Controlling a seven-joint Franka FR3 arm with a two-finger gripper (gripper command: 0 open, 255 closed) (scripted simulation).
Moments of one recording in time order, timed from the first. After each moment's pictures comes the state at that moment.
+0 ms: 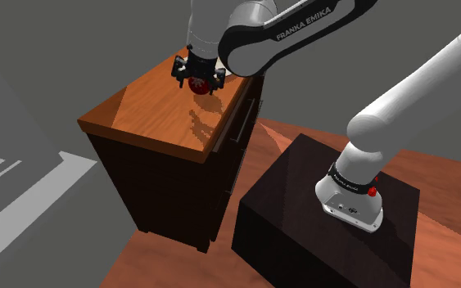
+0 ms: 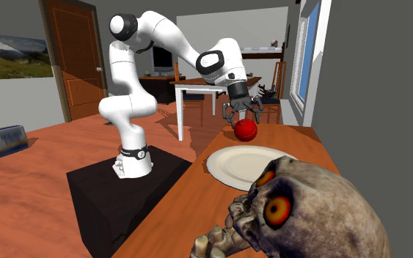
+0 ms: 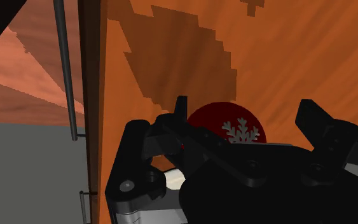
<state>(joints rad) -0.33 -0.31 0.75 -2.38 -0.16 2.46 1.44</state>
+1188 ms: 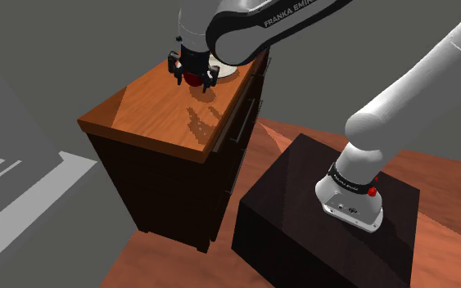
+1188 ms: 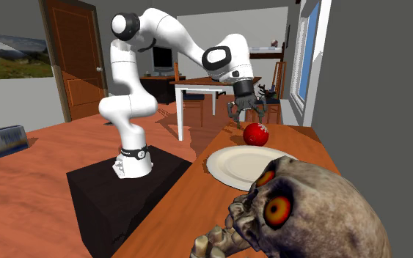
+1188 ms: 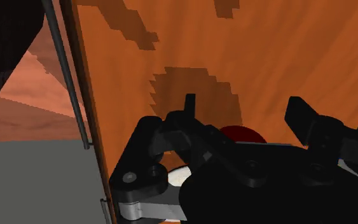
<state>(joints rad) -0.40 -0.24 0.81 -2.27 -0.18 2.37 1.57</state>
